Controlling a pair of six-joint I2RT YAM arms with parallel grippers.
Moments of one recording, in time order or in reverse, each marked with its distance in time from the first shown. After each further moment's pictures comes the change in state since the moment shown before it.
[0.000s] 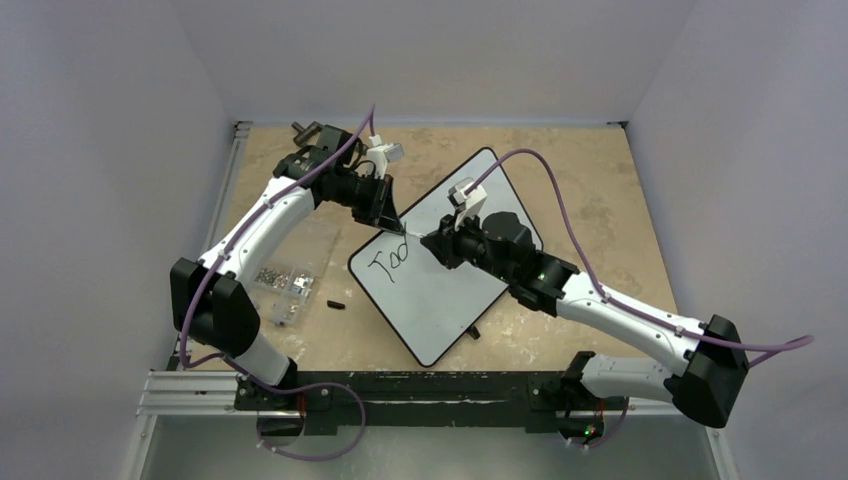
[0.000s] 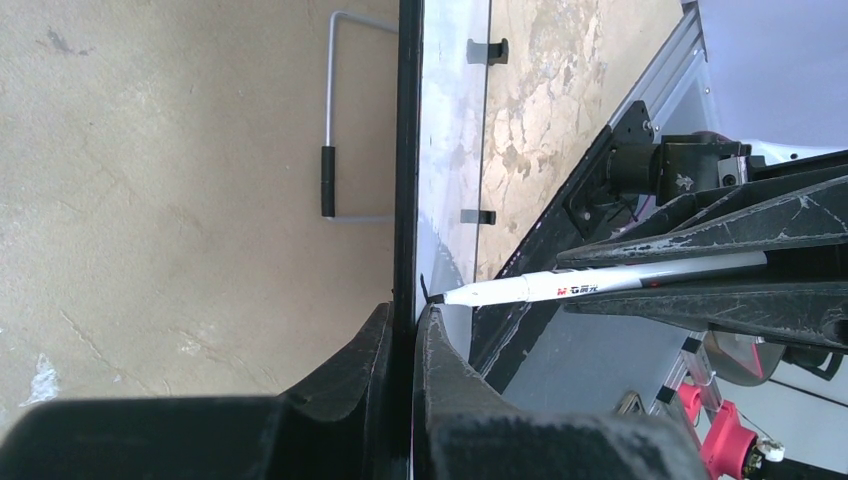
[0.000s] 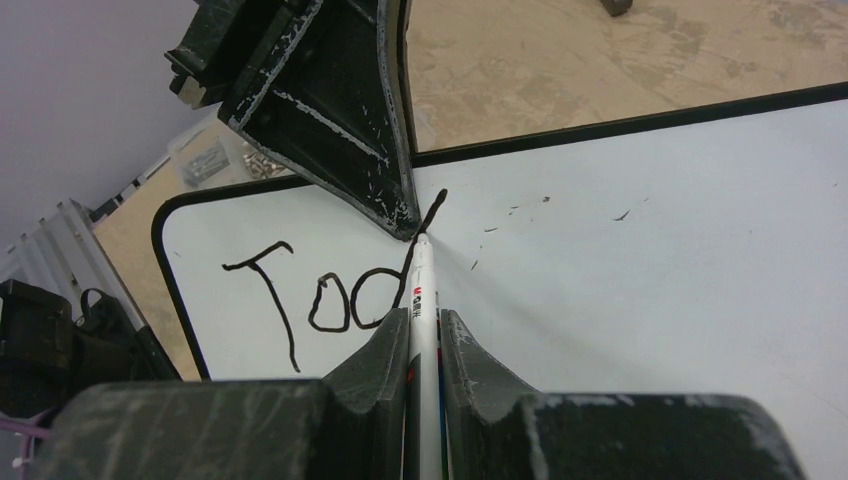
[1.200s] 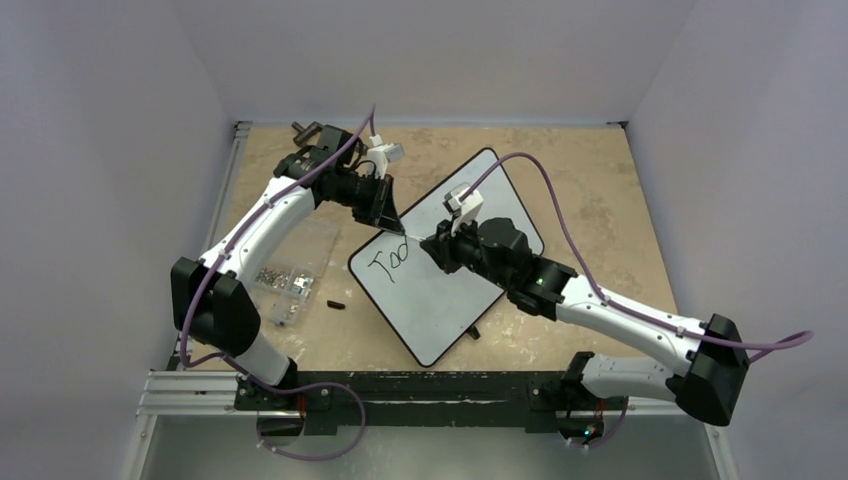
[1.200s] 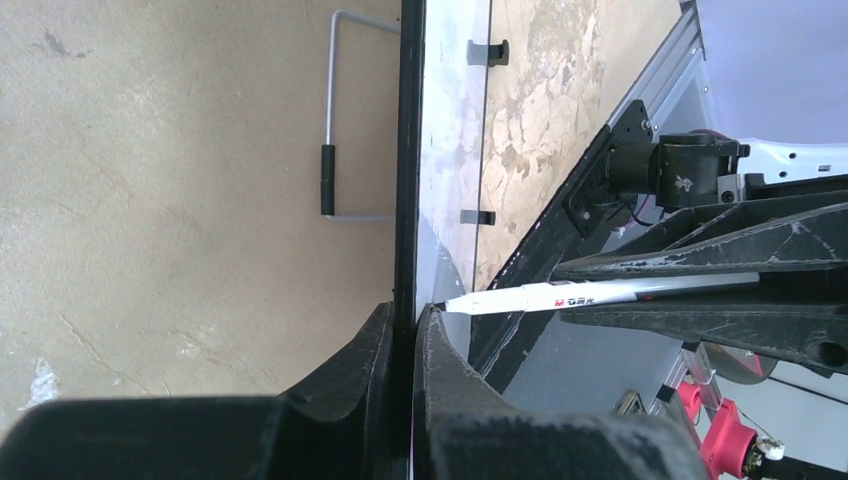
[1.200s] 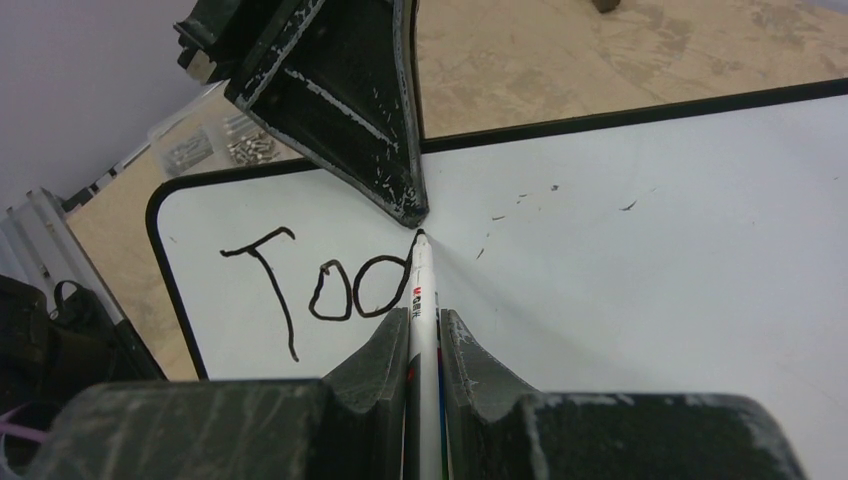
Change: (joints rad) left arm 0.000 0.003 0.000 0.003 0.007 0.001; right arm 0.044 -0.018 -0.018 -0.017 0.062 -0.025
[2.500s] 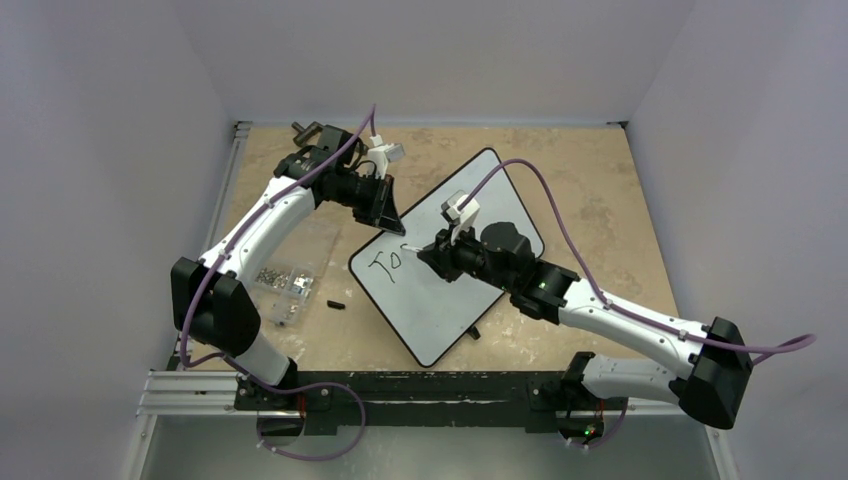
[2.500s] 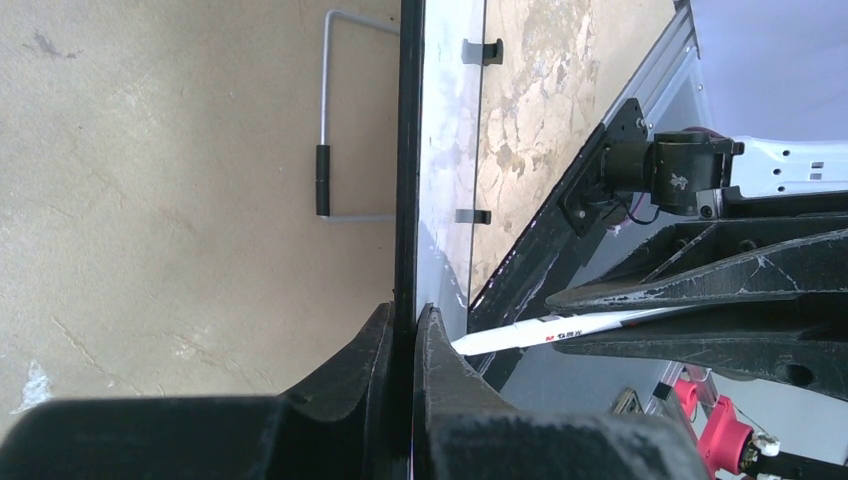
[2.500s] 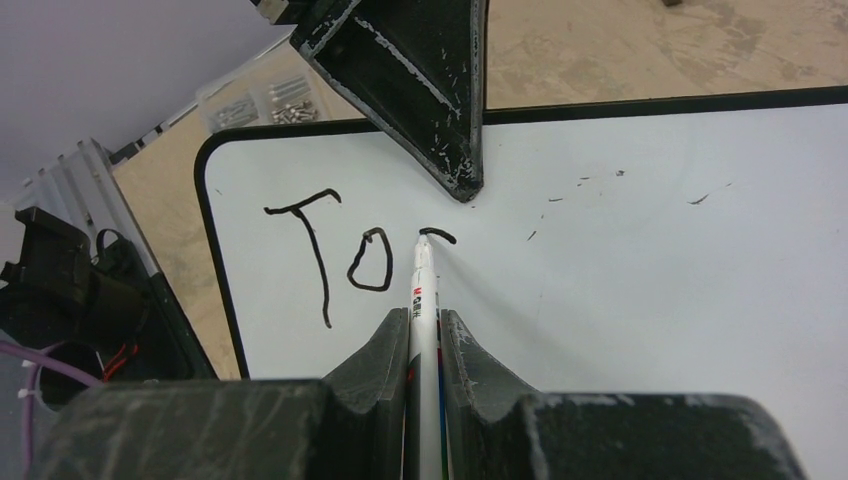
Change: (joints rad) left arm 0.000 0.000 0.000 0.000 0.005 -0.001; right arm 0.004 -0.017 -0.029 0.019 -0.096 -0.028
